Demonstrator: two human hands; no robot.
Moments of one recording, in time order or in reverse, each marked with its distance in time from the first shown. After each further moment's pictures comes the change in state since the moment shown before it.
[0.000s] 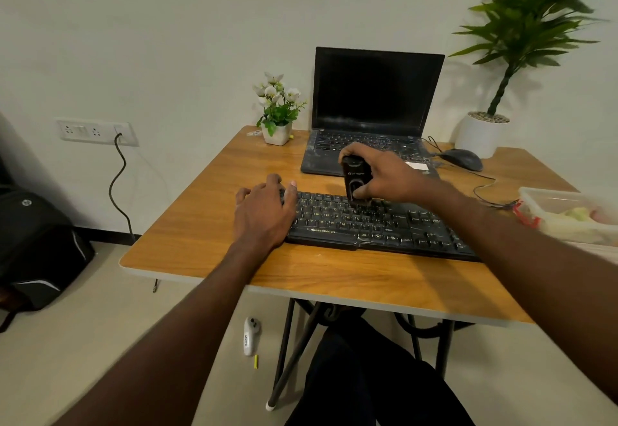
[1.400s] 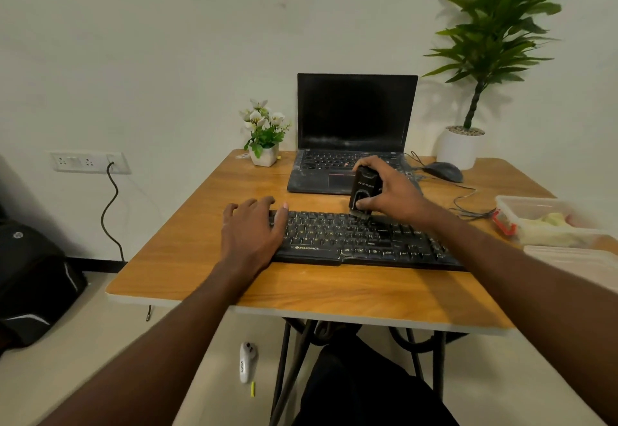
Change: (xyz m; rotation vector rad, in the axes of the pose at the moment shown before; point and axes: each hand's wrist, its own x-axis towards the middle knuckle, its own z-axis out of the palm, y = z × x) left_hand -0.007 0.007 -0.008 0.090 0.040 0.097; right_hand -0.034 0.034 -0.003 0.253 0.241 0.075
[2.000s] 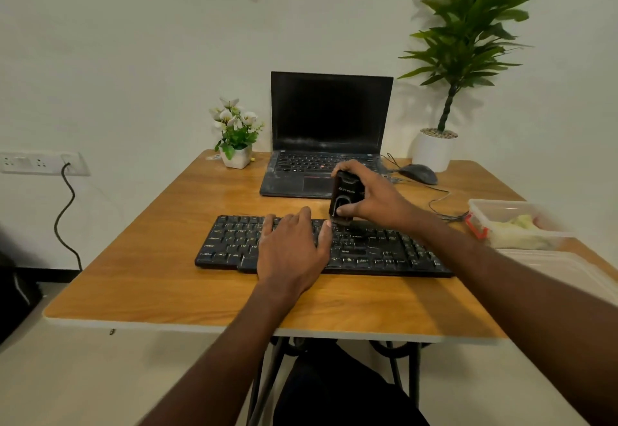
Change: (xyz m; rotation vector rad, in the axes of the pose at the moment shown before) left_hand -0.016 0.108 0.040 0.007 -0.137 0.089; right_hand -0.002 0.015 -0.014 -0.091 -0.045 -0.064
